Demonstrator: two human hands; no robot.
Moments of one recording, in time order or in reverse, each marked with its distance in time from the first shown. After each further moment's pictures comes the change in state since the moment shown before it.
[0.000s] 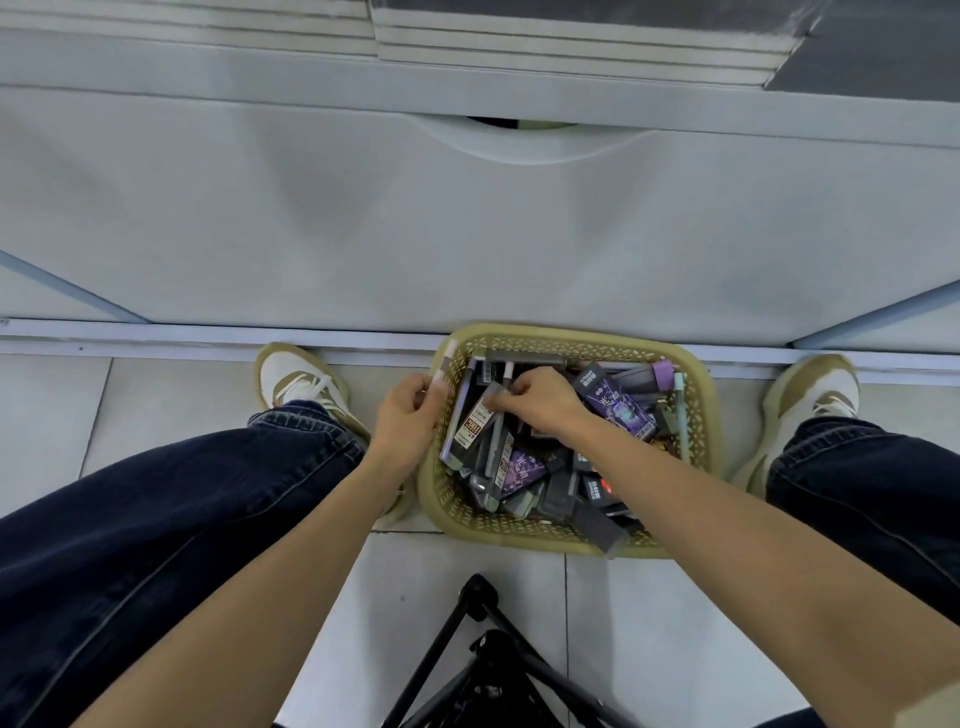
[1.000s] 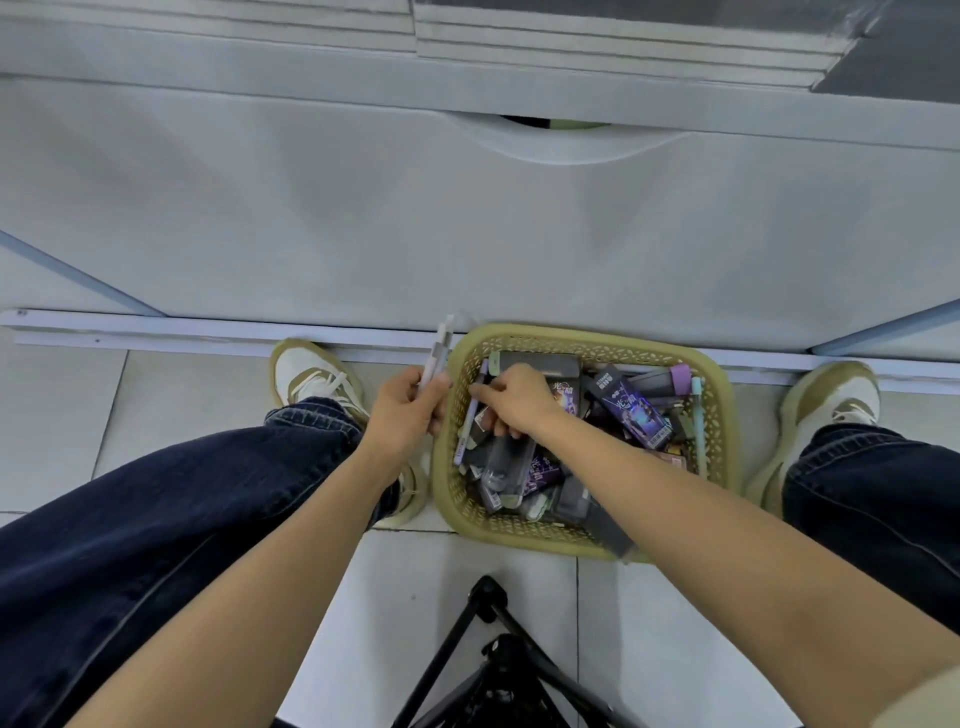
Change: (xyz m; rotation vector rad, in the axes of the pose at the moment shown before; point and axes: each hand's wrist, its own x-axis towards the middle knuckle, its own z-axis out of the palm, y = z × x) left_hand 0.009 -0.001 -0.020 -0.106 -0.023 -0.001; right_hand 0.002 -0.034 0.029 0.061 -0.052 -0.020
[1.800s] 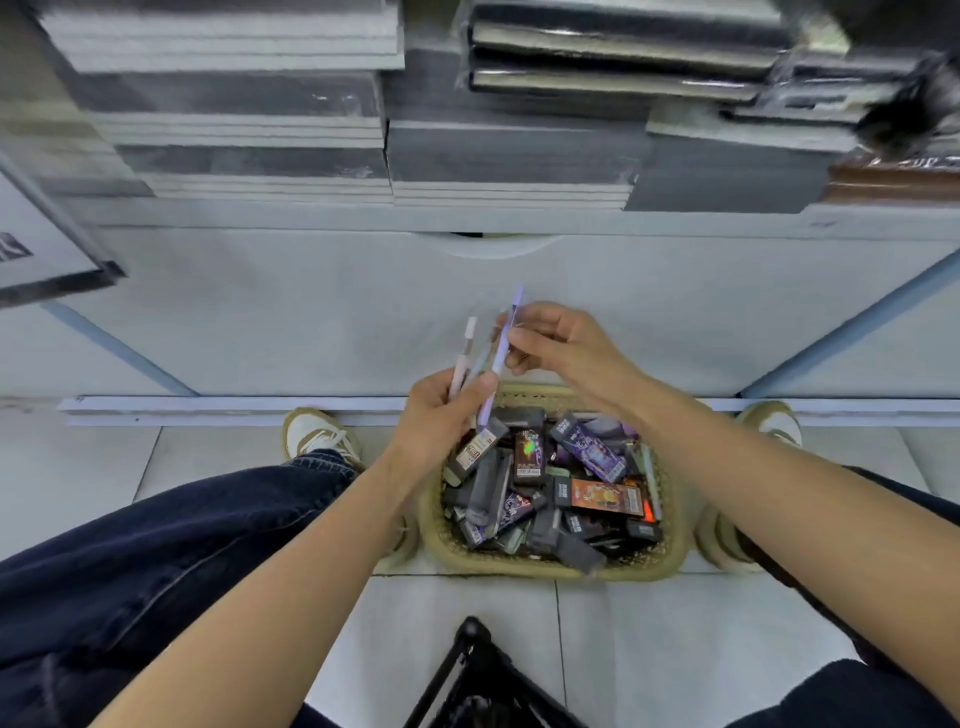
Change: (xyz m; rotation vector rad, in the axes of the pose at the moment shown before) left_hand -0.075 0.109 0.044 -0.072 -0.153 0.277; right_hand -0.109 -0.064 -0.128 0.540 -0.015 -0.589
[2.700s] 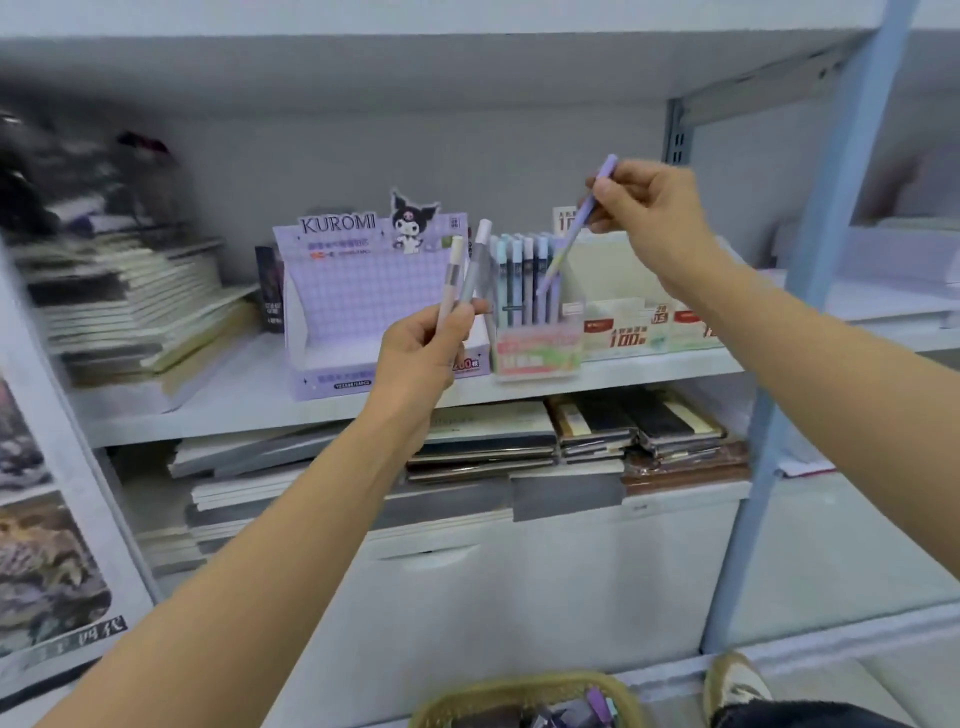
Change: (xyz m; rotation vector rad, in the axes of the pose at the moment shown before) left_hand -0.029 0.345 0.066 0.042 -0.029 0.722; right_hand -0.086 -0.412 -0.097 -0.446 0.632 -0.911
